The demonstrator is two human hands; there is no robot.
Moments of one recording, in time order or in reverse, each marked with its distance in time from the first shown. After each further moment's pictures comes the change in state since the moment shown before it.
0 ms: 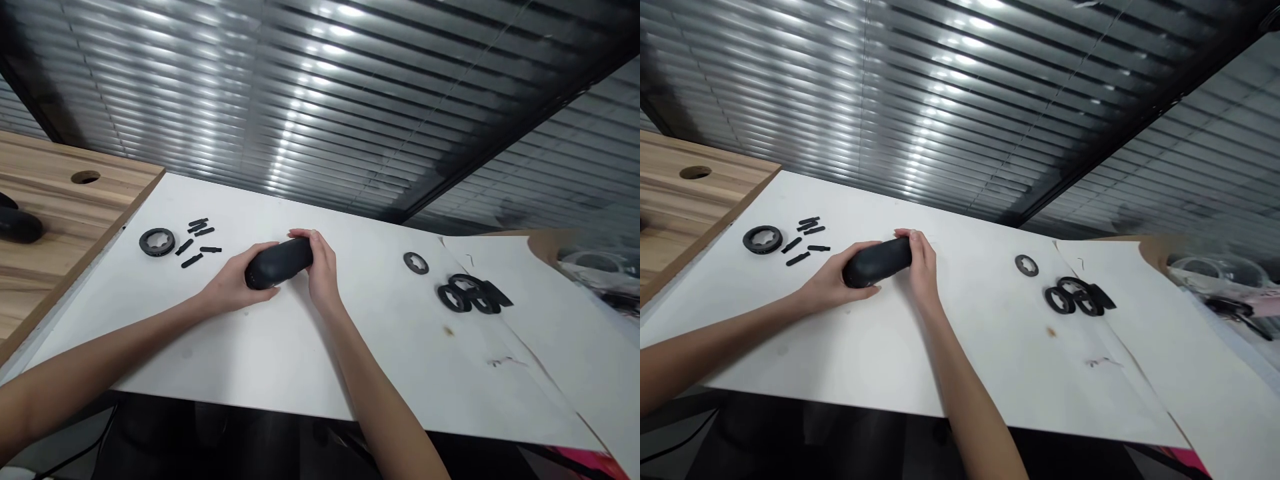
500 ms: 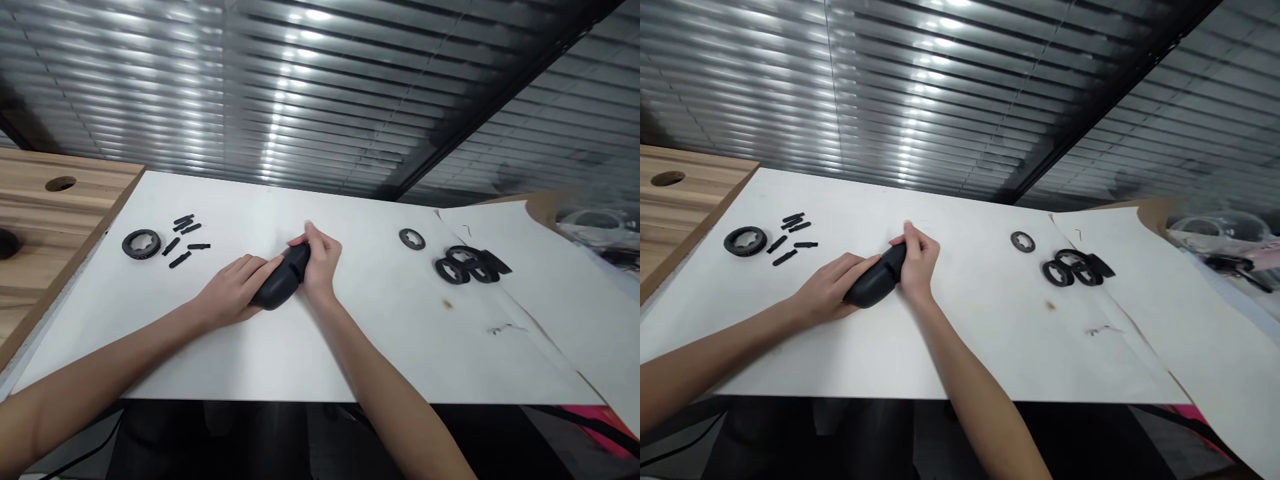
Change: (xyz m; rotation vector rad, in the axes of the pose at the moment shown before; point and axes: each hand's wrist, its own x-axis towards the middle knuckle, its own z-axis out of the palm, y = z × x) left_hand -0.011 -0.018 0.008 0.714 -0.075 0.620; right_hand -0.007 0.007 0.005 0.065 0.291 0.051
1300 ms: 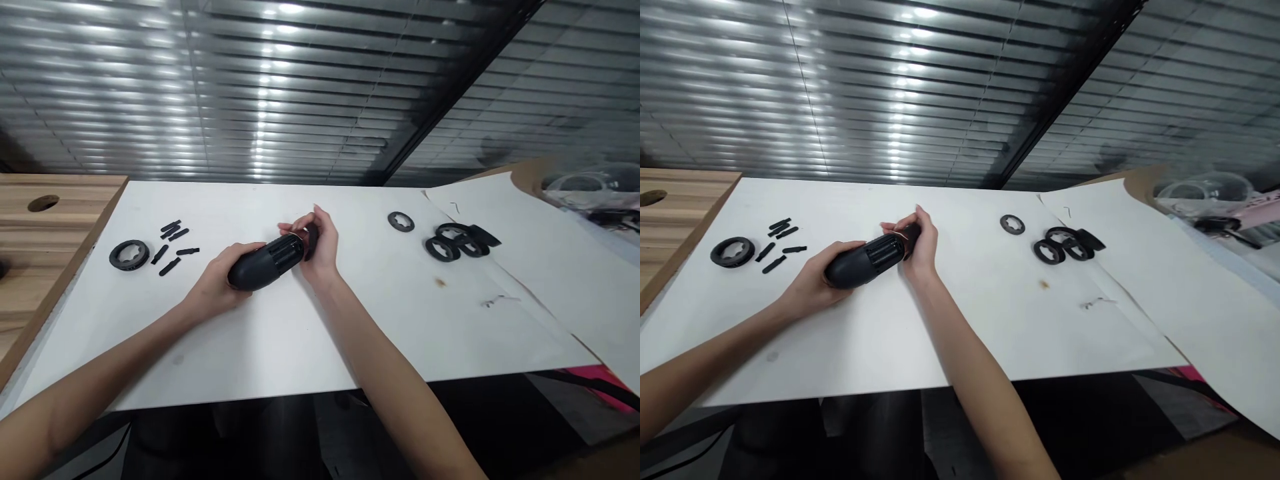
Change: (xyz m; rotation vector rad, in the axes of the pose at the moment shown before) left_hand 0.012 -0.003 -0.015 -0.450 -0.029 -0.373; right_hand 0.030 0.007 -0.013 0.339 -0.102 0.149
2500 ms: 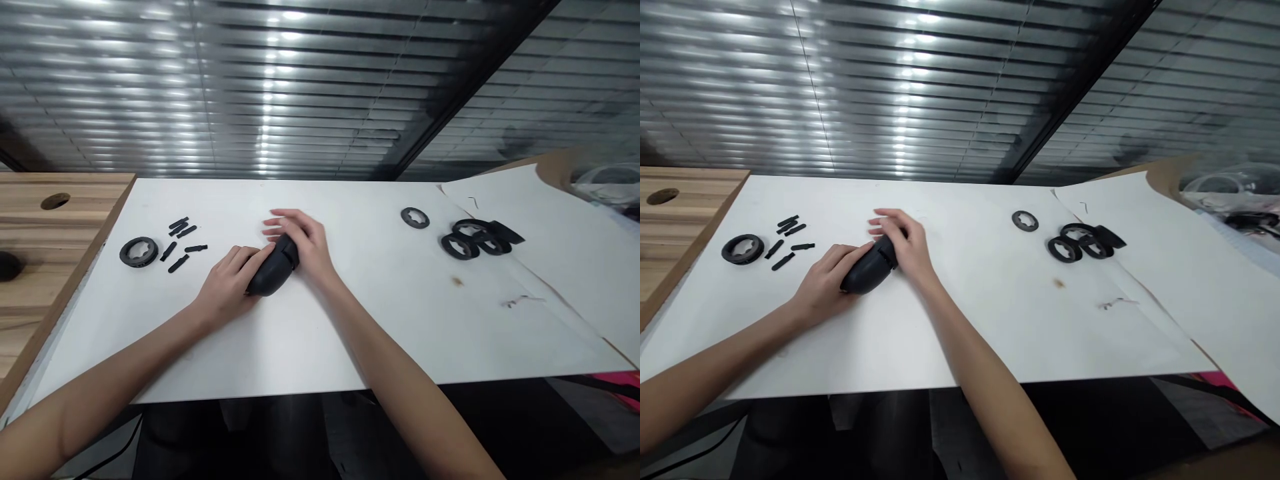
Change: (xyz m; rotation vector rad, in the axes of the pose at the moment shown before) left_hand -0.009 -0.008 0.011 0.606 0.145 0.375; right_hand -0.015 0.001 0.010 -0.168 -0.286 -0.077
